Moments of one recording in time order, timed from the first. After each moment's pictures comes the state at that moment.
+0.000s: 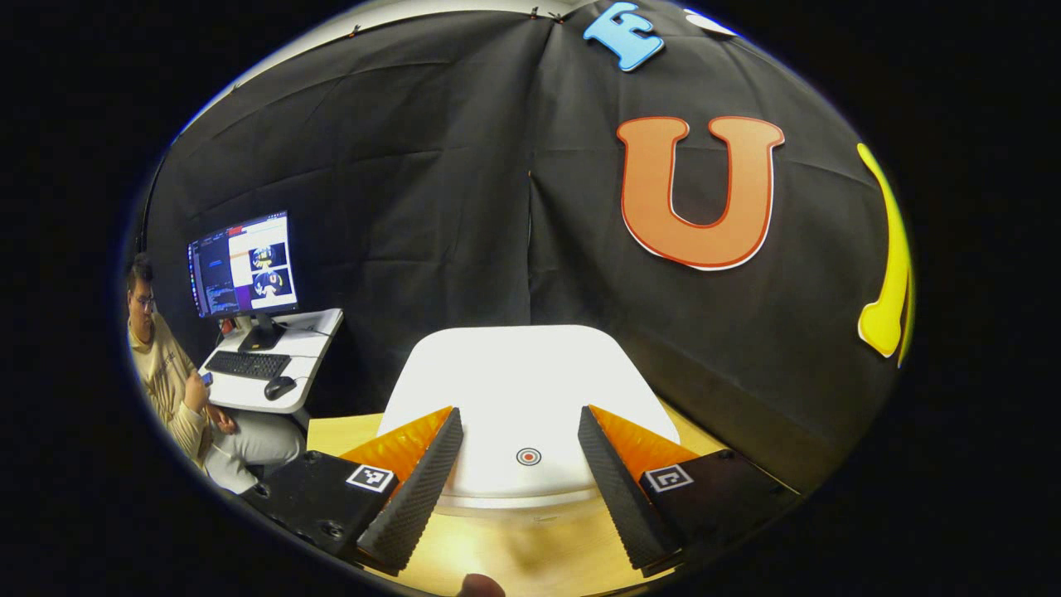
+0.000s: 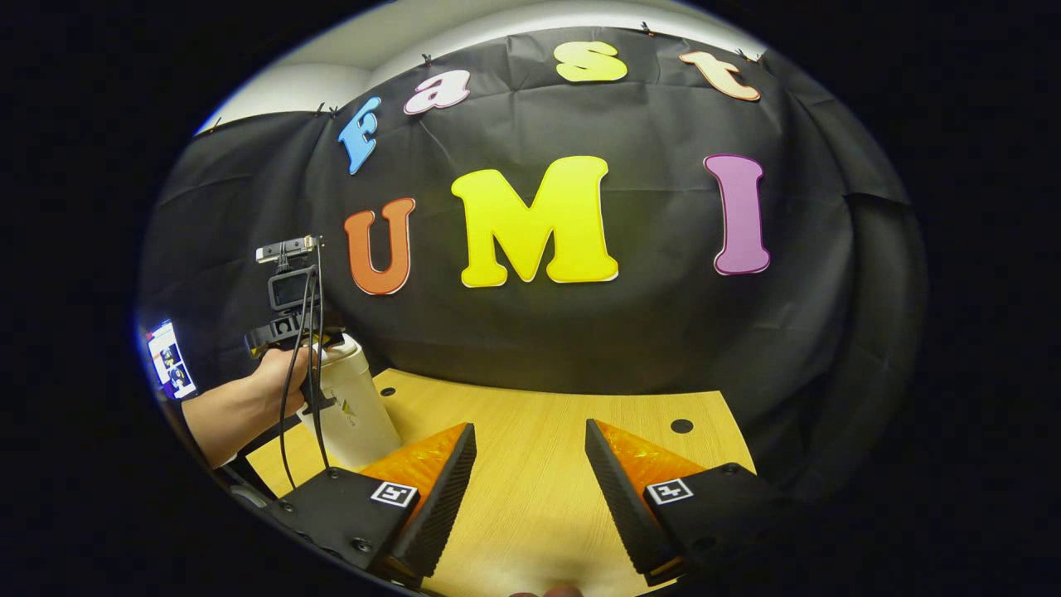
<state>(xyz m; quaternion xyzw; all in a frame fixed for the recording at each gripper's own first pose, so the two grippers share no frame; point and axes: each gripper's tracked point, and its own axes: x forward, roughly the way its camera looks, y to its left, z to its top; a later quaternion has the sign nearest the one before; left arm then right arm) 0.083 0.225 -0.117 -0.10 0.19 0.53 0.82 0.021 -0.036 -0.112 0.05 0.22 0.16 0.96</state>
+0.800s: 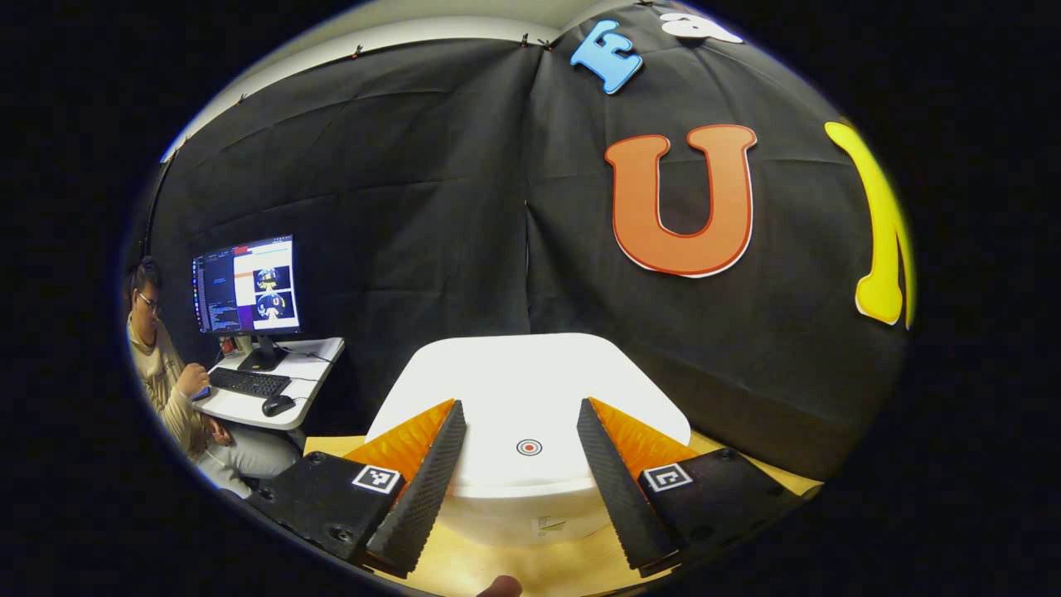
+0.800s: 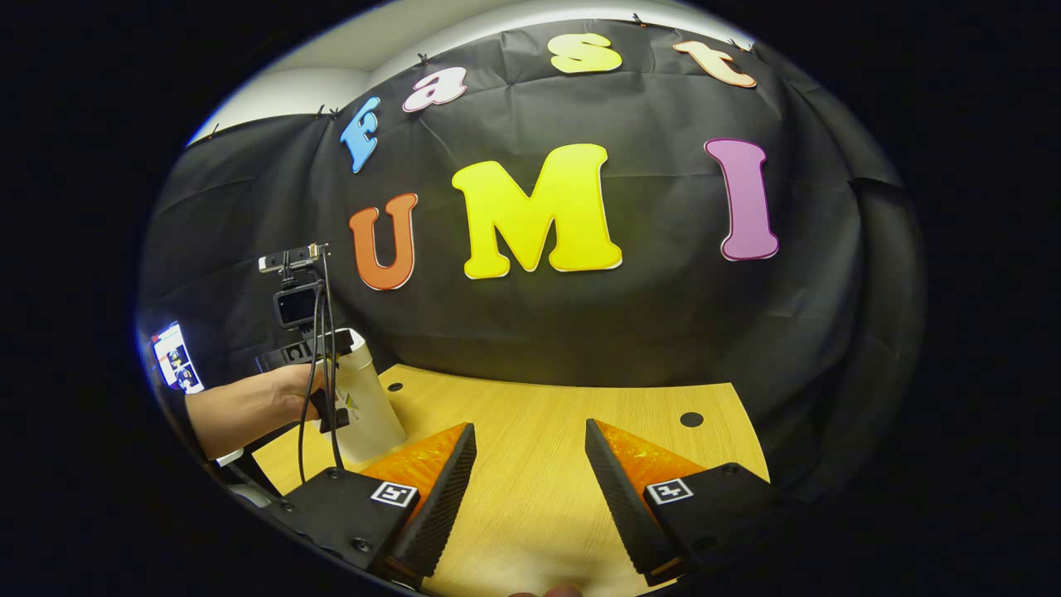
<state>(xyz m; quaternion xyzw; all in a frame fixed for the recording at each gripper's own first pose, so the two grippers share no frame) 0.085 0.221 -0.118 -0.05 0.13 0.53 0.83 0.023 -0.044 -0.127 0.05 0.22 0.18 0.96</state>
